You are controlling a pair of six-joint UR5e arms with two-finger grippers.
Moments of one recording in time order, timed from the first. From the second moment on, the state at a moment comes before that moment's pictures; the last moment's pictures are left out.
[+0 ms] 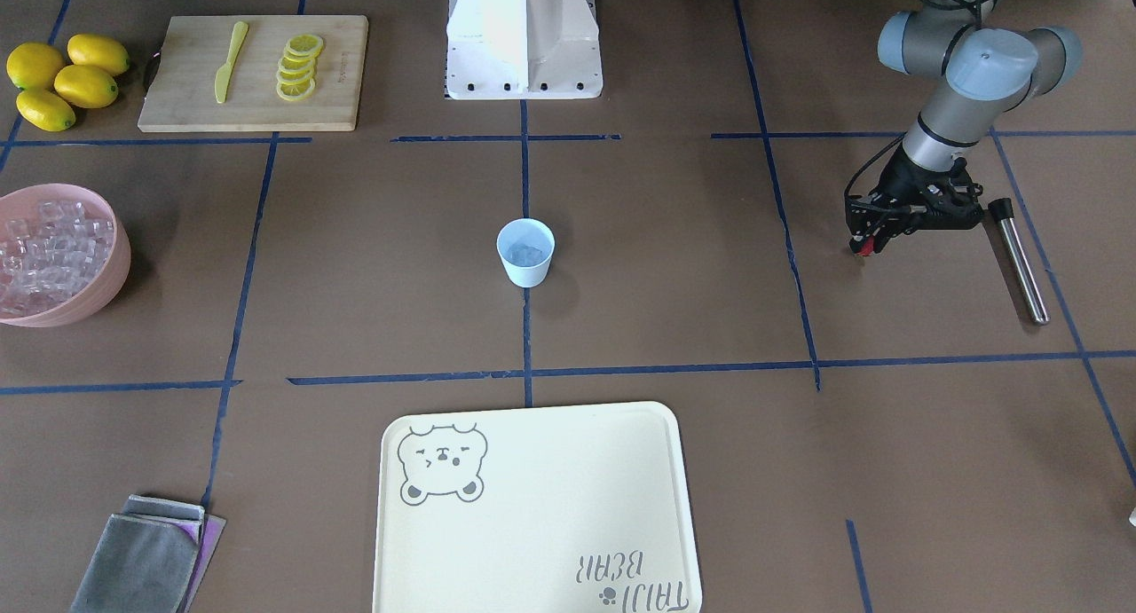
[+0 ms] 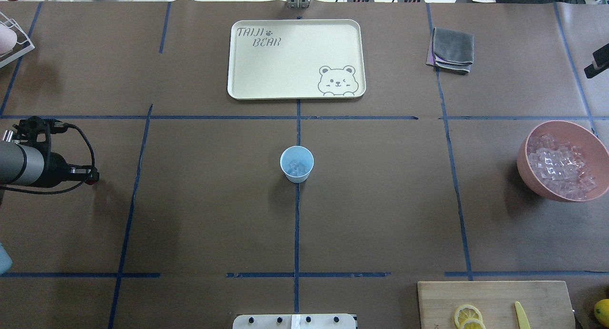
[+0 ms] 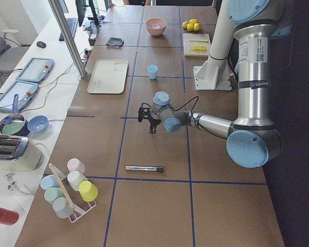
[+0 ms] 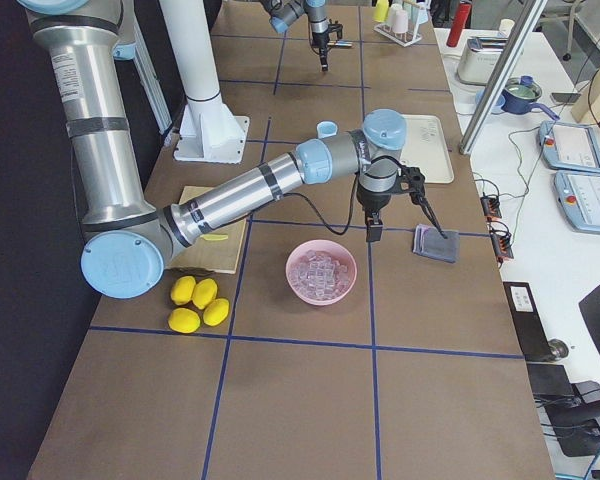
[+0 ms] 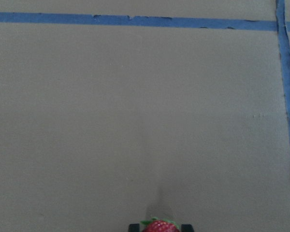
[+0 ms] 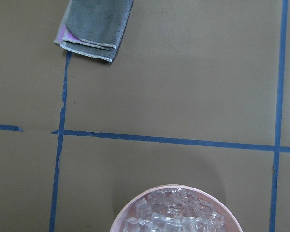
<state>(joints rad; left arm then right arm) -0.74 -1.49 -1.78 -2.26 -1.93 -1.09 1.39 -1.40 1.88 -1.77 2.35 0.27</state>
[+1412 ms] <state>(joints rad) -0.69 -2.34 -1.73 -1.50 -2.03 -1.34 1.57 -1.67 1.68 -1.40 2.42 -0.03</state>
